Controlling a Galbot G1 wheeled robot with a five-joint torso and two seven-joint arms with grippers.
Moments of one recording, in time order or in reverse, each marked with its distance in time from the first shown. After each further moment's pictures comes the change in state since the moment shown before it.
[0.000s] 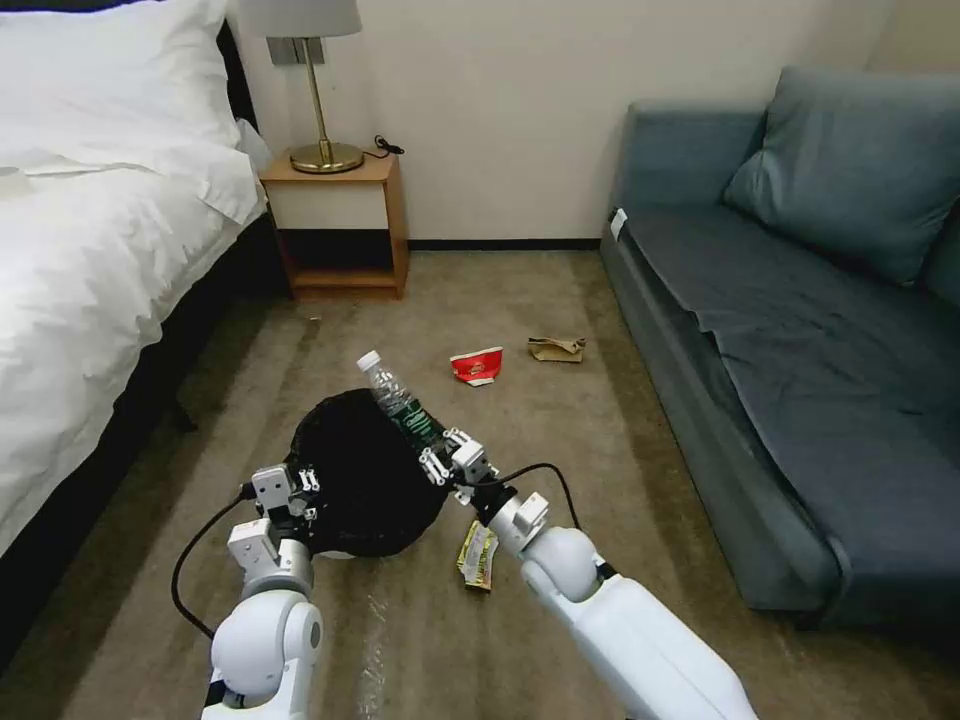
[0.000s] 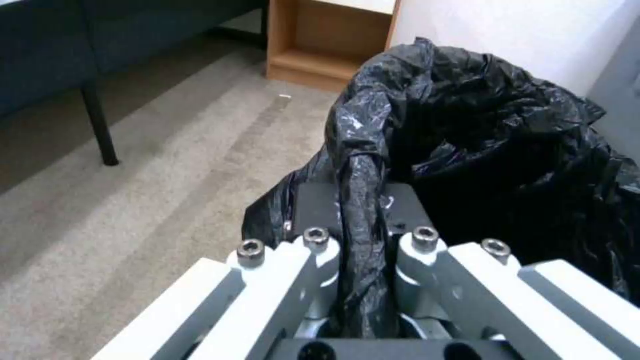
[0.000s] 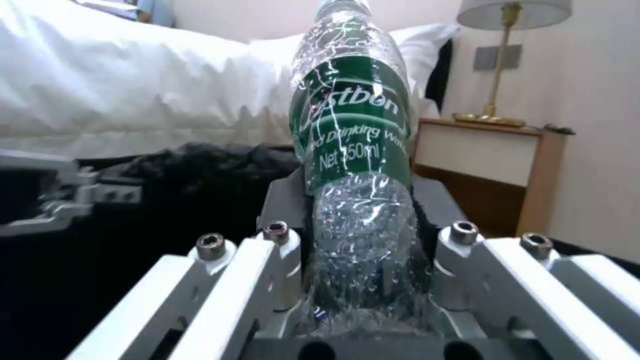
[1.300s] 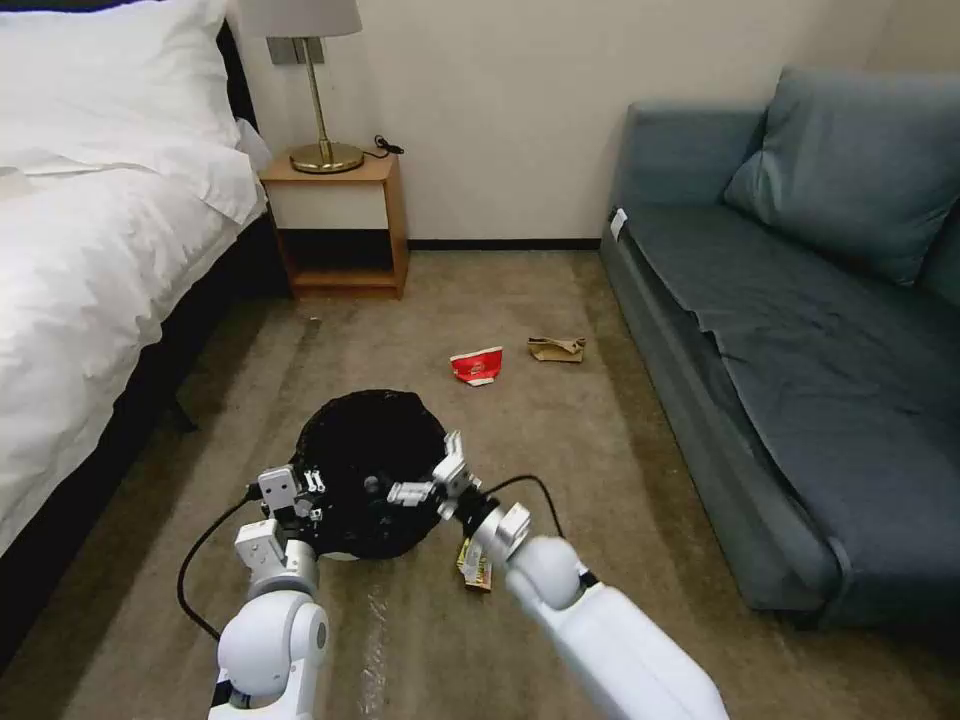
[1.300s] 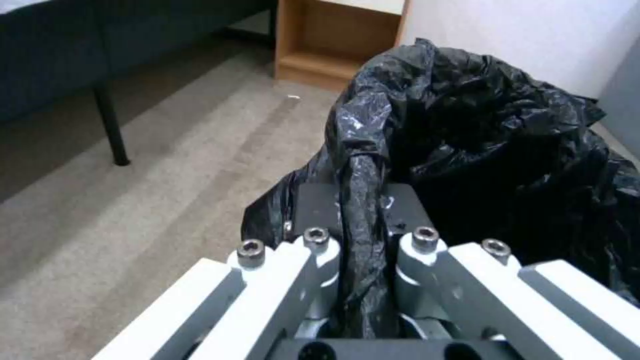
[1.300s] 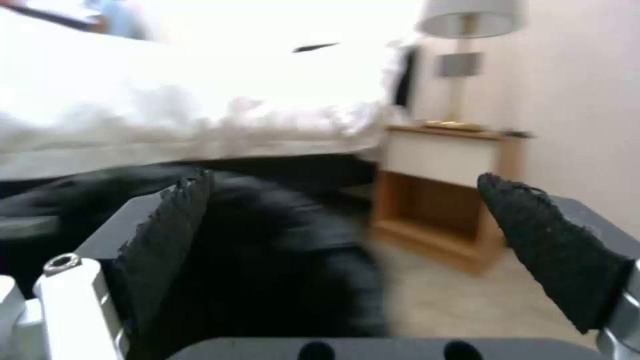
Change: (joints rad) left arm -0.001 -0.004 -0.025 0.002 0.004 -0.001 -0.001; right arm 0.012 0.043 0.116 -0.017 -0.002 -0.027 0.015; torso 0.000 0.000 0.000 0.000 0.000
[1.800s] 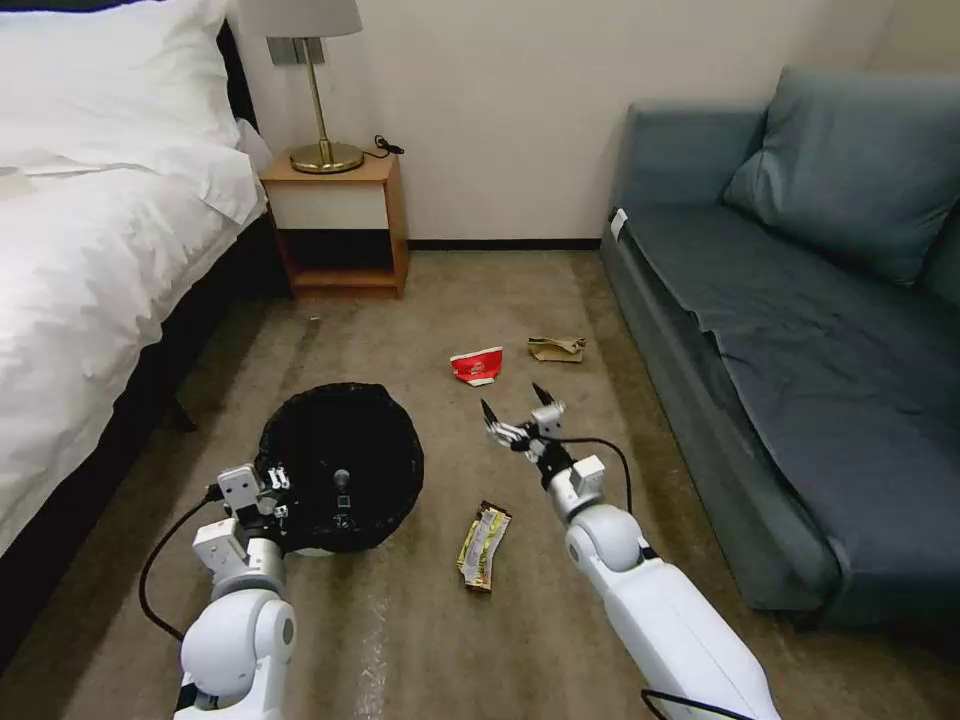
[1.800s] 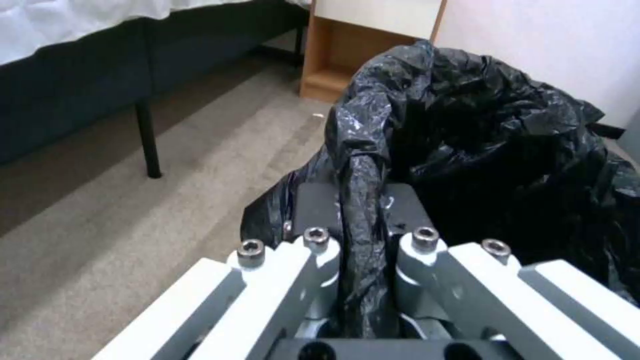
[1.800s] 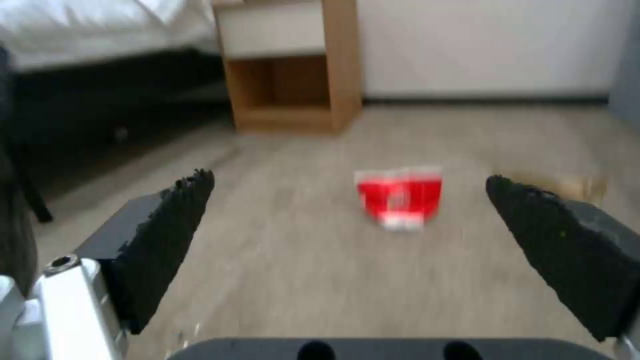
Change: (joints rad) left arm -0.004 0.021 -0.067 -0.023 -0.058 0.000 0.000; right arm -0.042 -0.025 0.138 -0.131 0.152 -0.175 0.124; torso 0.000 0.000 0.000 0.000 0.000
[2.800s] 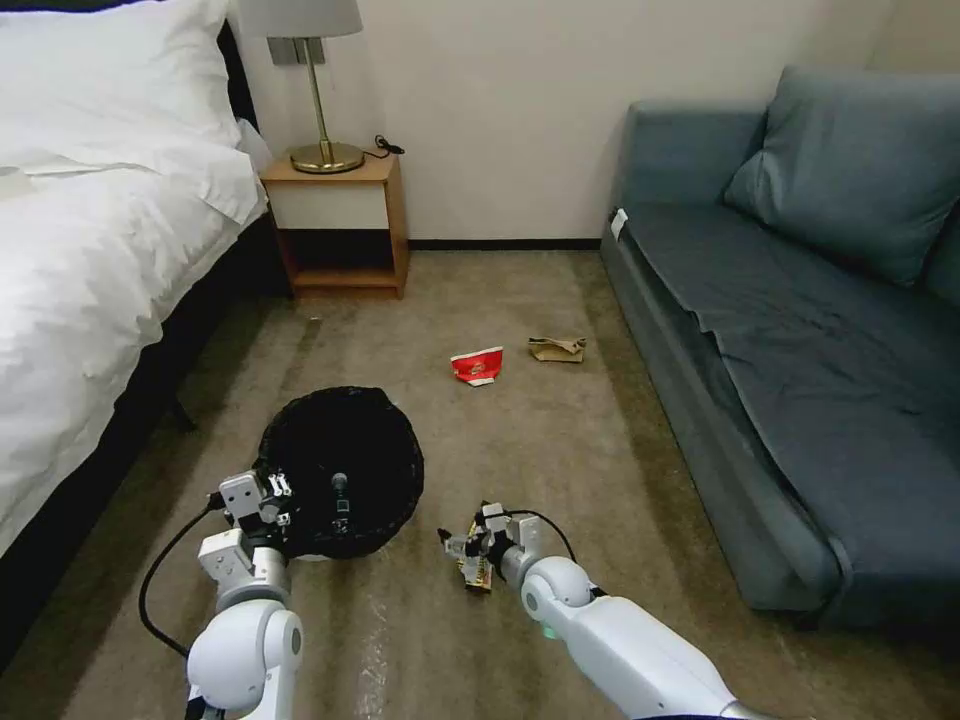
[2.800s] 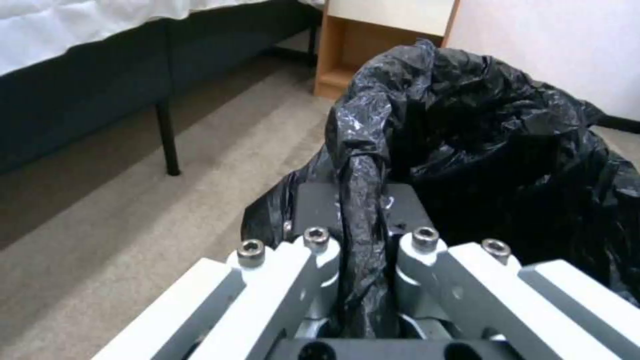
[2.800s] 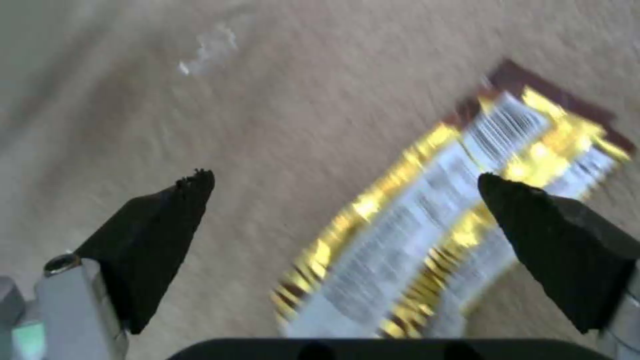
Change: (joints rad) left arm 0.026 -0.061 -0.020 -0.001 0.080 -0.027 0.018; right arm 0.120 -0.022 -0.403 -0.225 0.346 -0.366 0.071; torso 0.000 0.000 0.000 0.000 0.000
